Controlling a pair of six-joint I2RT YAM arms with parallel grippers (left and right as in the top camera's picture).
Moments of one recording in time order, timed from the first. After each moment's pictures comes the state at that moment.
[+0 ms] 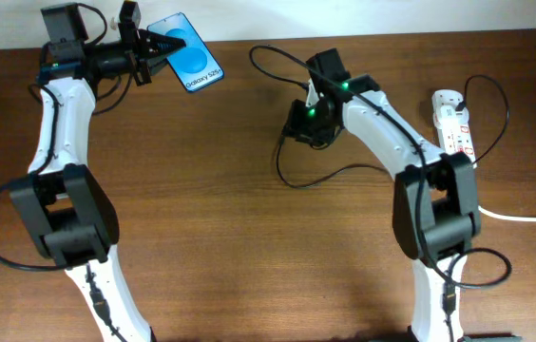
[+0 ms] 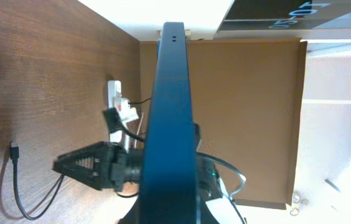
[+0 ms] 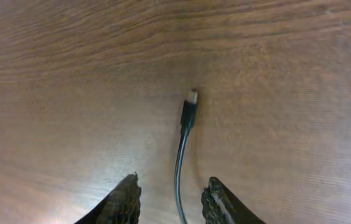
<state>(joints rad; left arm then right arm) 0.16 2.26 2.03 -0.41 1.44 -0.86 0.32 2.20 1.77 -0.78 -0.38 0.59</state>
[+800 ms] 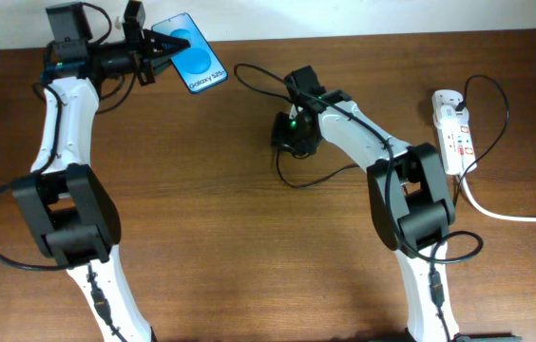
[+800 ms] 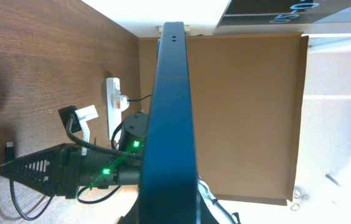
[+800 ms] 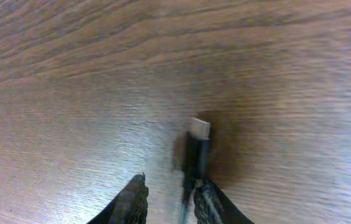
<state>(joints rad) 0.15 2.26 2.03 -0.41 1.44 -0.86 0.39 2.33 1.78 -0.68 -0.32 0.67</state>
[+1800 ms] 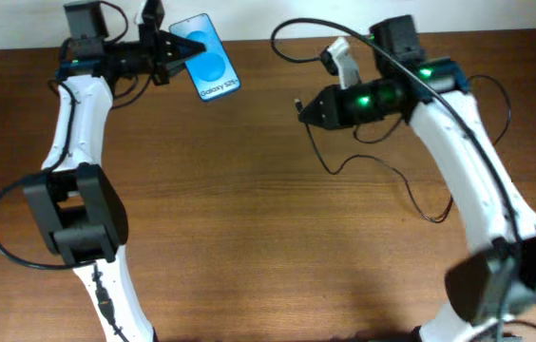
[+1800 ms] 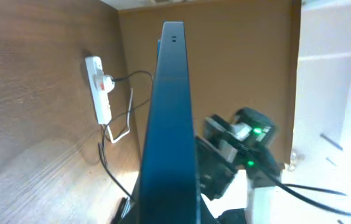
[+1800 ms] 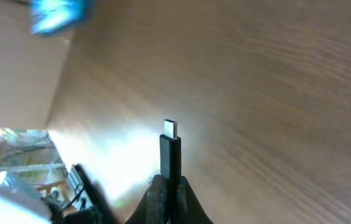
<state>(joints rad) 0.09 2.26 2.03 -0.41 1.53 -0.78 0.20 1.80 1.78 -1.05 -0.77 0.04</state>
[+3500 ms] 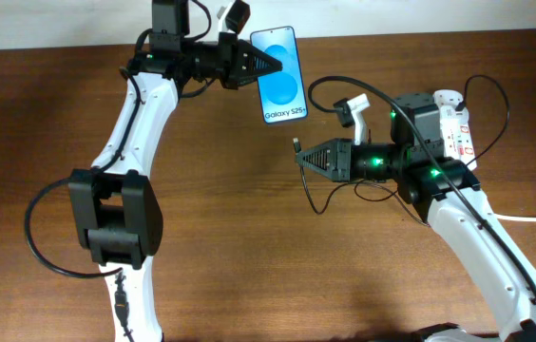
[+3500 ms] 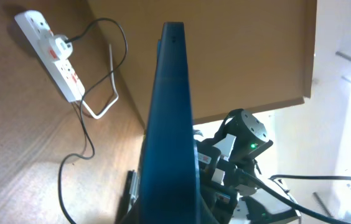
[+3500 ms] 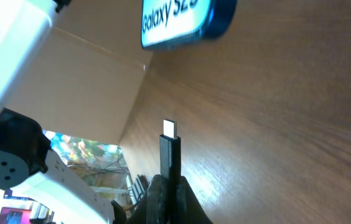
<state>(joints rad) -0.17 2.23 2.03 -0.40 1.54 -0.64 0.20 1.40 1.03 -0.28 -1.01 0.47</state>
